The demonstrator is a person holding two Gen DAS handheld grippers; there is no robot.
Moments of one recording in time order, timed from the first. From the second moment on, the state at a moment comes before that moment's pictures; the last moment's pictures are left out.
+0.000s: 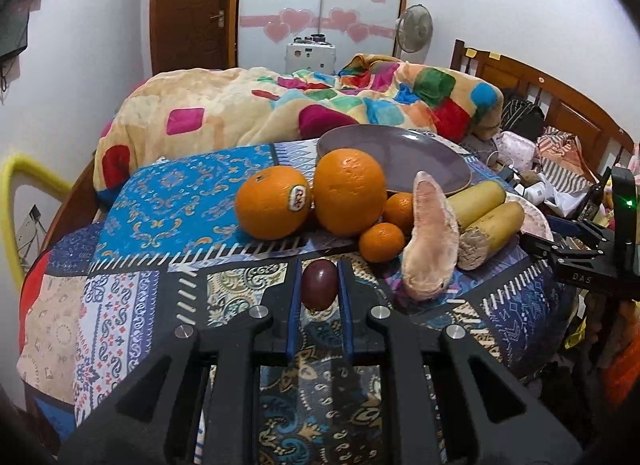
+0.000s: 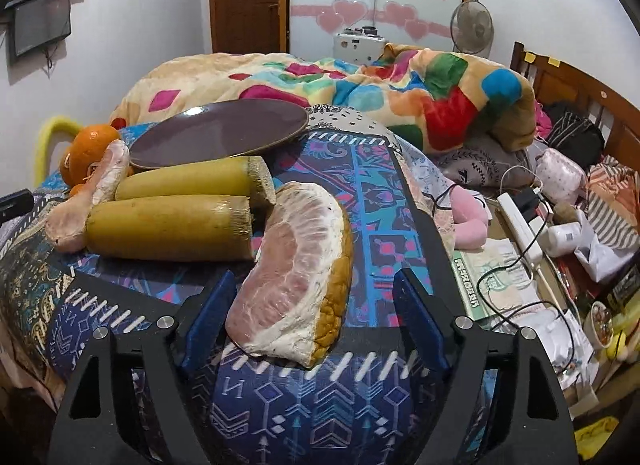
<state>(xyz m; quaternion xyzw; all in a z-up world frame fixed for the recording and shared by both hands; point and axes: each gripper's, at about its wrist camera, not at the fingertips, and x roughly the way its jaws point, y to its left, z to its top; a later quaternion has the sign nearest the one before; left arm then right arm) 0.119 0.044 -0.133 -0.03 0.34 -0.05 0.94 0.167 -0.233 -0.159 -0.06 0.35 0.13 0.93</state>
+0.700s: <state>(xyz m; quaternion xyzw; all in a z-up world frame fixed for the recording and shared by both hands) 0.139 0.027 -0.124 -0.02 0.34 -0.07 0.94 0.203 -0.238 -0.156 -0.08 0.37 0.17 0.91</state>
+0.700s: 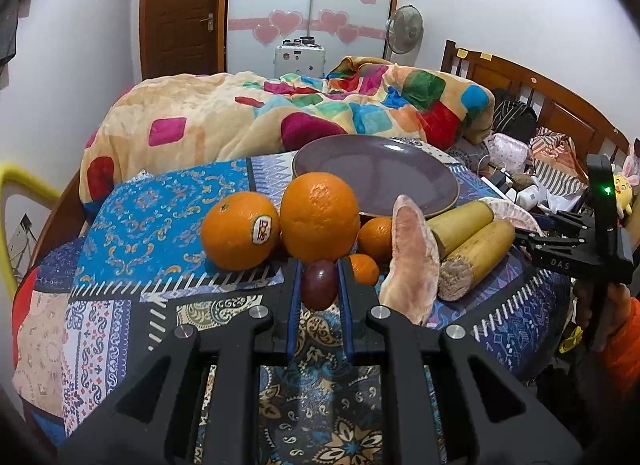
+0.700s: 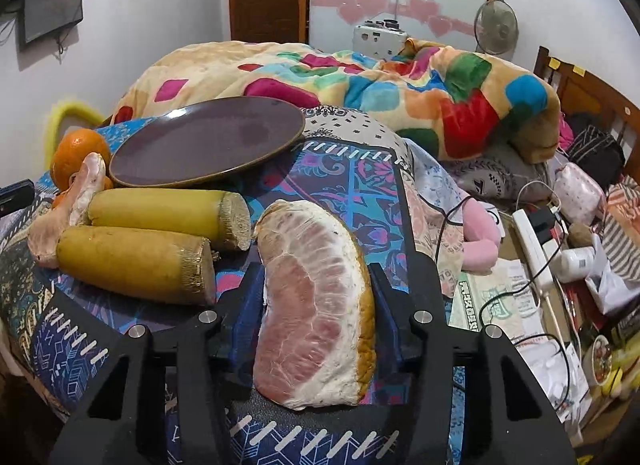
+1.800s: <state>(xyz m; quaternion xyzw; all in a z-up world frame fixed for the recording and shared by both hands) 0.198 -0.016 -0.043 0.01 0.27 -0.07 0.96 0.213 -0.210 -0.055 -0.05 0.24 0.20 0.95</state>
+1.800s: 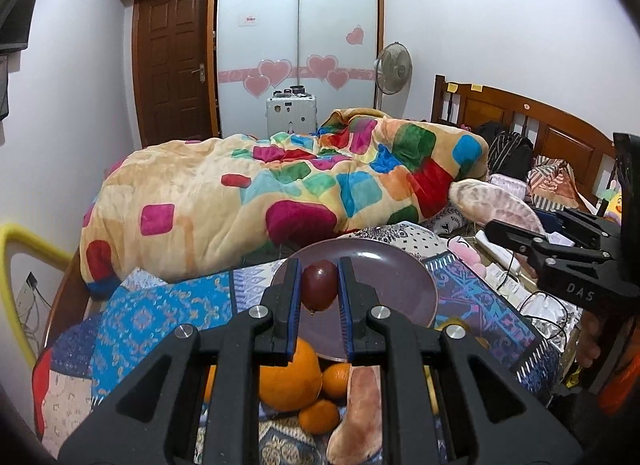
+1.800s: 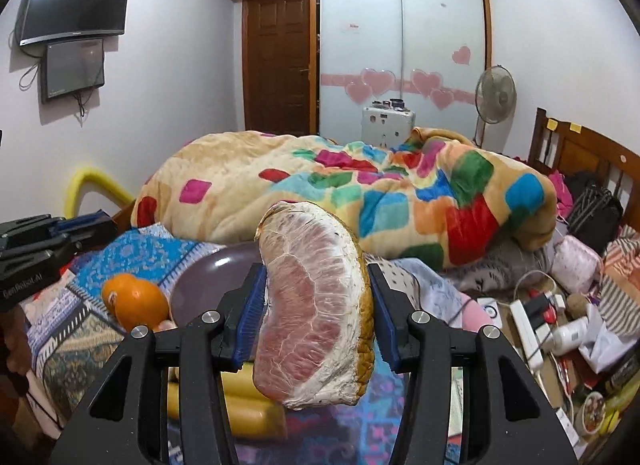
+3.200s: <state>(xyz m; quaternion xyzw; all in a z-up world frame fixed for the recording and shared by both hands) 0.319 -0.014 -0.115 -0.01 0.44 -0.06 0.90 0.310 -0.141 -0.121 -0.14 0.38 0.22 0.89</state>
